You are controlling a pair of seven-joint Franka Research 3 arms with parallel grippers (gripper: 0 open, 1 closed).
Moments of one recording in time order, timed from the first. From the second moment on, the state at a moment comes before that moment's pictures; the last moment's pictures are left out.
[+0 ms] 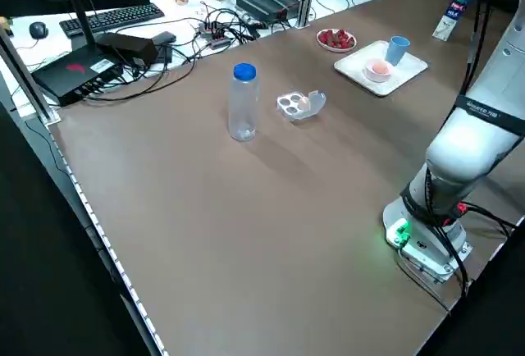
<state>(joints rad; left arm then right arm) -0.02 0.07 -0.14 -1.62 0.04 1.57 -0.14 -0.61 0.78 -0.06 -1.47 0.82 1.33 -2.10</state>
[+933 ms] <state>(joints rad) -0.02 0.07 -0.14 -1.62 0.04 1.57 -0.14 -0.38 0.54 -0.06 -1.42 0.51 1.42 -1.42</state>
